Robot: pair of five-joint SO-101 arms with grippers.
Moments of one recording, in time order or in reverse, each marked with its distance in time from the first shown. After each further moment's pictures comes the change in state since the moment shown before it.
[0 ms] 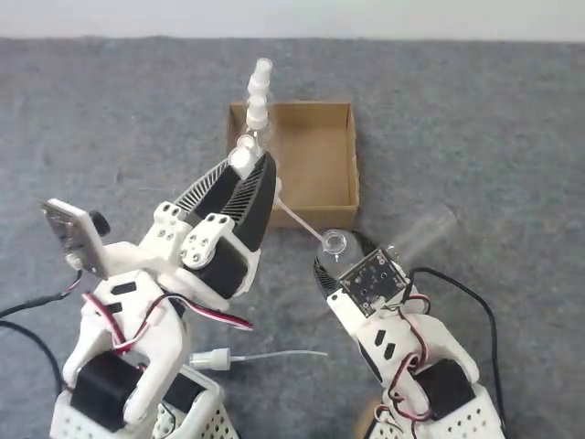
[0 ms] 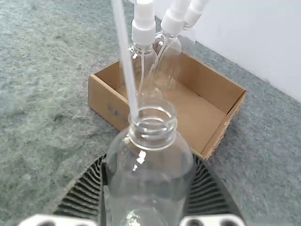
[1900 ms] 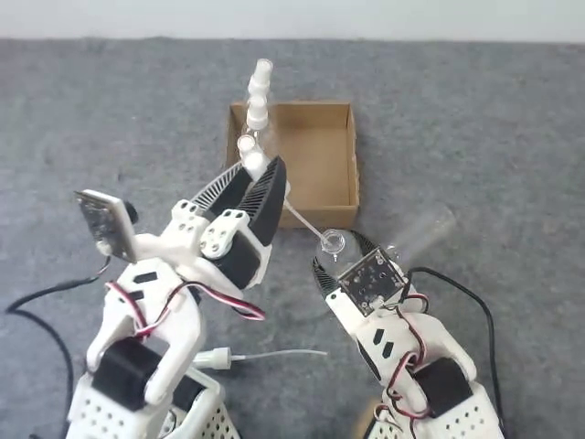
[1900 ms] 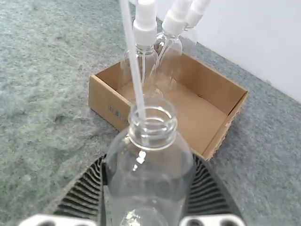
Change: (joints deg) left arm -0.1 0.5 6.9 -4.3 0.0; right arm -0.3 0.0 0.8 -1.1 0.0
